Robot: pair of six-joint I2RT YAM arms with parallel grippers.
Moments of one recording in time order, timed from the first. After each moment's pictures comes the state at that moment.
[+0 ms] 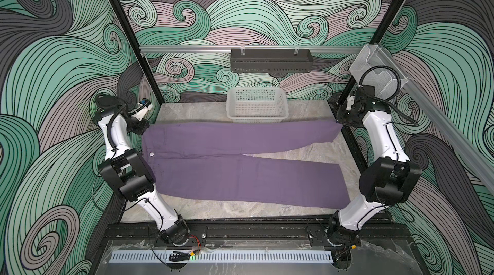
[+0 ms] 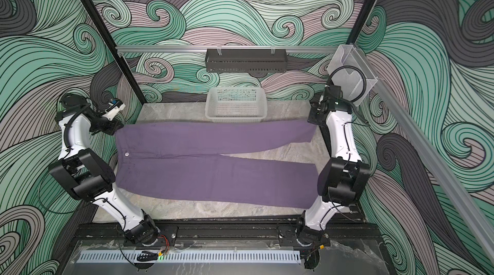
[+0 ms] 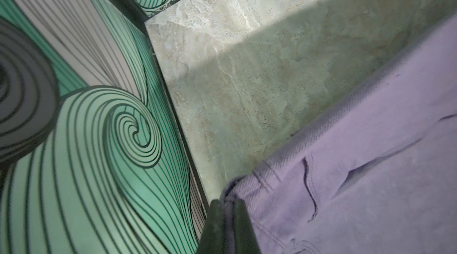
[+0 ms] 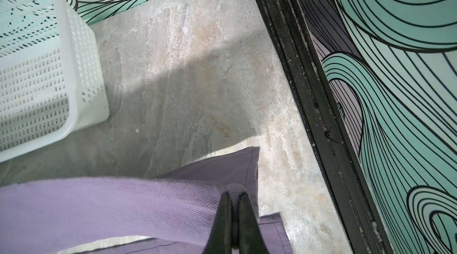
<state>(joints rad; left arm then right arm) 0.63 1.82 1.80 -1.04 0.39 0.96 -0.20 1.67 1.66 -0.96 -0.01 0.07</state>
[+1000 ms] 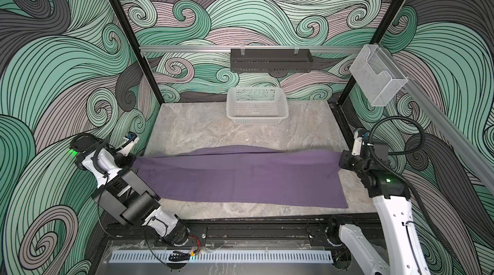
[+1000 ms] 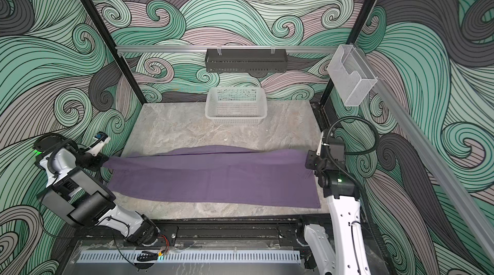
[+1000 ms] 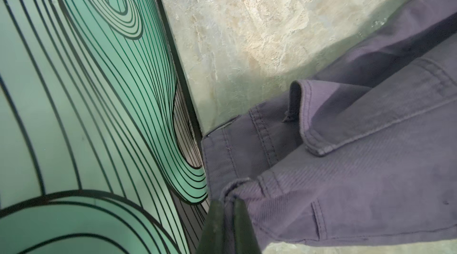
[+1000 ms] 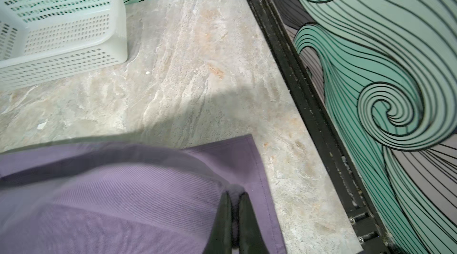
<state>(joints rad) 0.95 1.58 1.28 -0.88 0.43 1.23 -0.09 0.76 0.97 -0.93 0.16 0.09</state>
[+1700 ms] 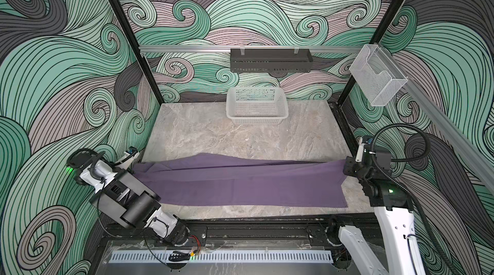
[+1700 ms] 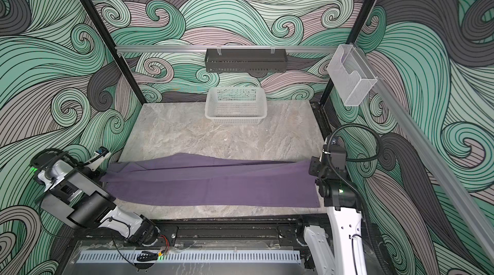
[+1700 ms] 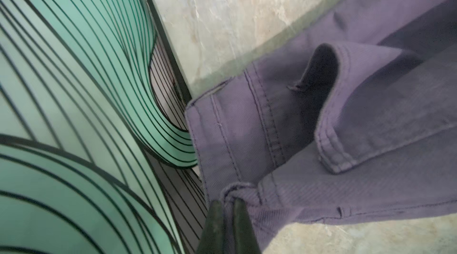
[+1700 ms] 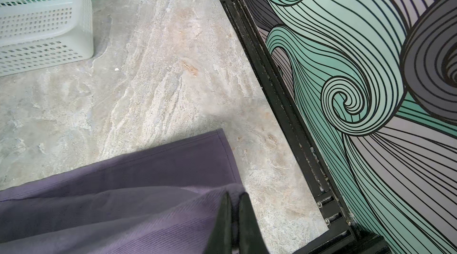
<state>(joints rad) 1.08 1.55 1.09 -0.84 0.37 1.46 -0.09 0.70 0.92 -0.96 0.25 0.05</state>
